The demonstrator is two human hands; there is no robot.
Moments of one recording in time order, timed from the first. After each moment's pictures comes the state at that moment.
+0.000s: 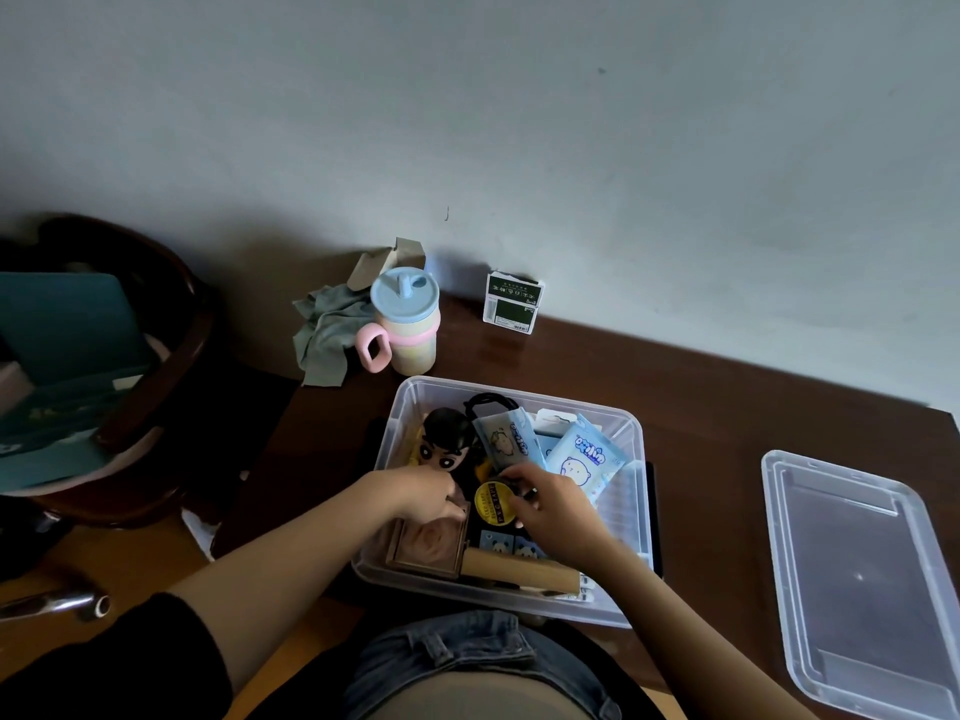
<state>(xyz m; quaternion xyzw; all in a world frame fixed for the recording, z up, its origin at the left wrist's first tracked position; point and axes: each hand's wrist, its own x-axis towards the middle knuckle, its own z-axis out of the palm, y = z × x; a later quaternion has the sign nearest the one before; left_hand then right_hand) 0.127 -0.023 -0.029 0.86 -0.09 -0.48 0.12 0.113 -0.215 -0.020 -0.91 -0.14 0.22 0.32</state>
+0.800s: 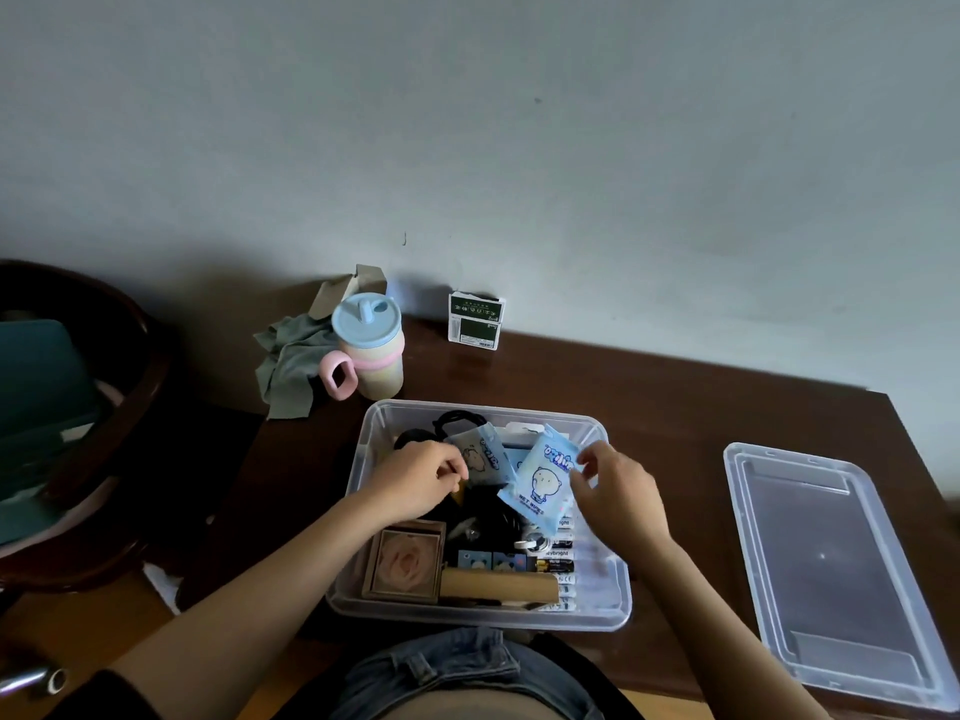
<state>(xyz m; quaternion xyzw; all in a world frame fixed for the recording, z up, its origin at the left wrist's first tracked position) 0.139 -0.031 -0.019 0.91 -0.05 -0.22 0.34 0.128 -0.274 0.011 -0.98 0.02 0.06 0.21</state>
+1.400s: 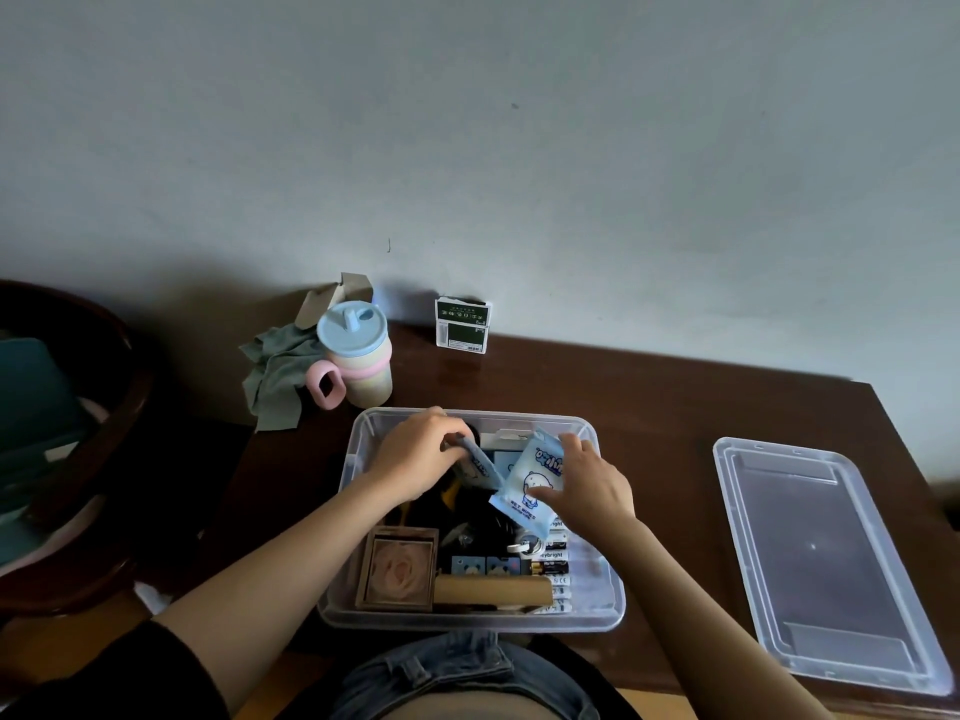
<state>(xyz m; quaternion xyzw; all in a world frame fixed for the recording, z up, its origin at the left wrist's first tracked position) 0.166 -0.046 -0.015 0.94 -0.09 -0.07 0.32 0.145 -0.261 -0.003 -0.98 0.00 0.16 0.10</state>
